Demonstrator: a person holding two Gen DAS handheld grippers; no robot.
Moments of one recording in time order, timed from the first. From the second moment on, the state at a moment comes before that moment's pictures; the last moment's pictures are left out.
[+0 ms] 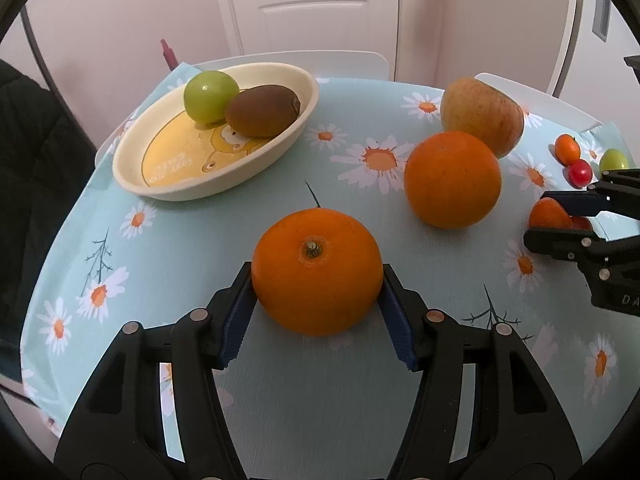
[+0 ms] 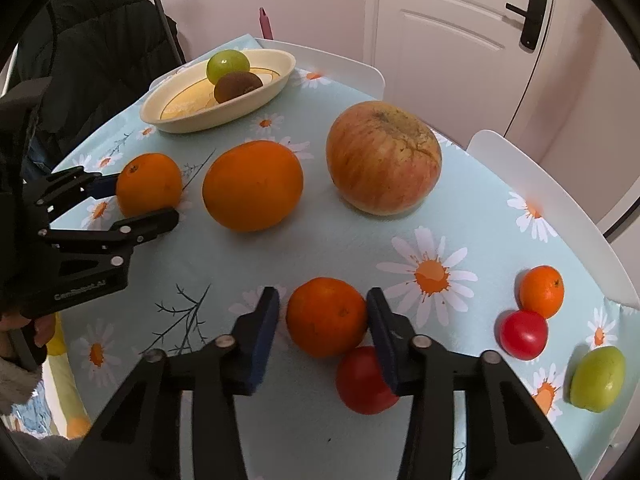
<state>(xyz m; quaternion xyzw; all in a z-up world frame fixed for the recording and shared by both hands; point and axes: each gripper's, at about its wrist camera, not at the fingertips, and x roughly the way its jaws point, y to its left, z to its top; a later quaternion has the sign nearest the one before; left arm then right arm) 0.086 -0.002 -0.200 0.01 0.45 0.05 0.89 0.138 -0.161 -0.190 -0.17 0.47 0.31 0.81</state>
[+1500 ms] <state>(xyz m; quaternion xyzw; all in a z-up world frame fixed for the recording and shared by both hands) 0.123 0.136 -0.090 0.03 0.41 0.01 0.91 0.139 -0.034 -0.083 -0.08 0.44 0.27 0.85</state>
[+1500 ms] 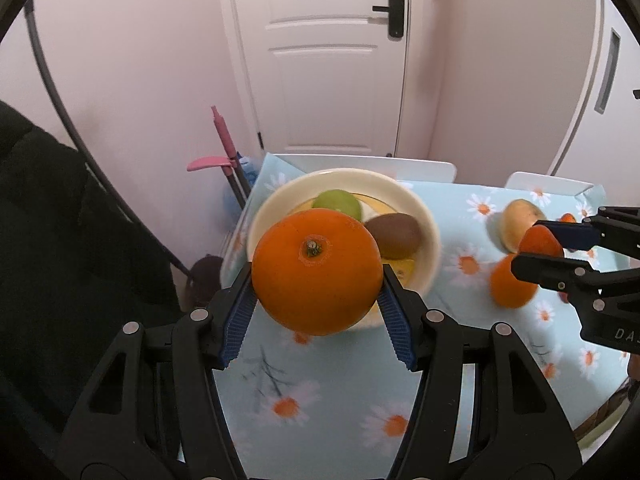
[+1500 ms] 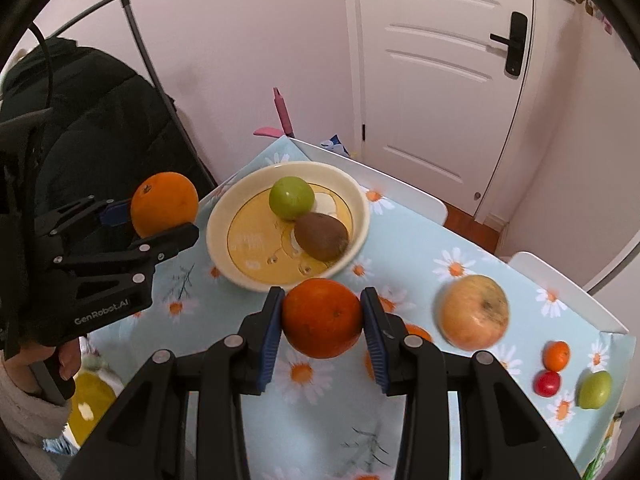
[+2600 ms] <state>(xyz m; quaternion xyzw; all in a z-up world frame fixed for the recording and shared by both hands) 0.198 0.167 -0.149 0.09 0.41 -0.05 0.91 0.192 0.024 -0.134 -0.03 0.49 0.19 0.85</state>
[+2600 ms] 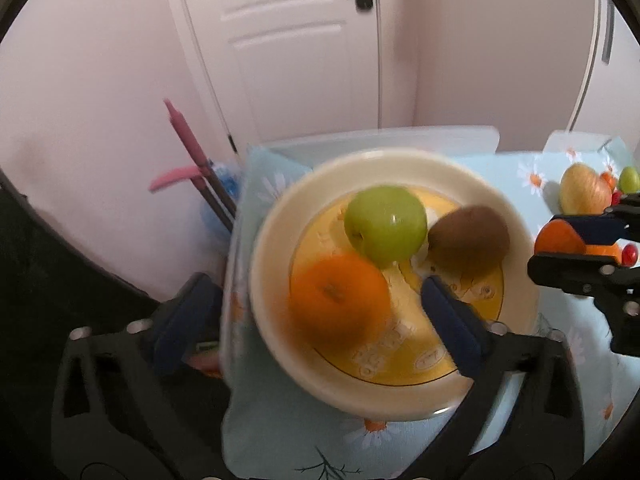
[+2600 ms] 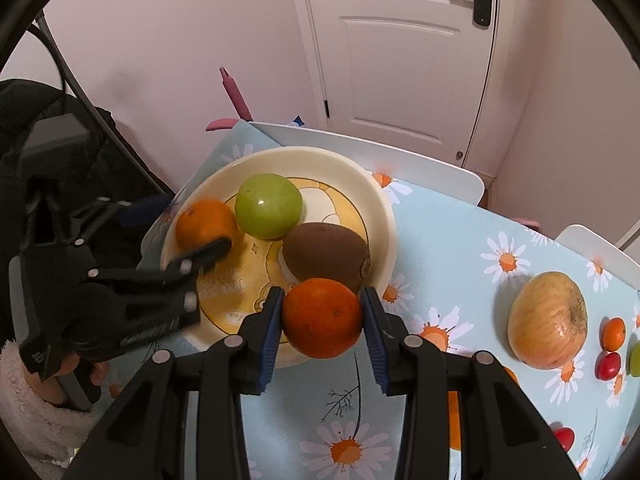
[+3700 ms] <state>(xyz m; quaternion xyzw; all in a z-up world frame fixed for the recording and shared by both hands) 0.119 0.183 -0.134 0.03 0.43 0.01 0.90 0.205 0.041 -0.151 -0.07 0.51 0.25 0.82</state>
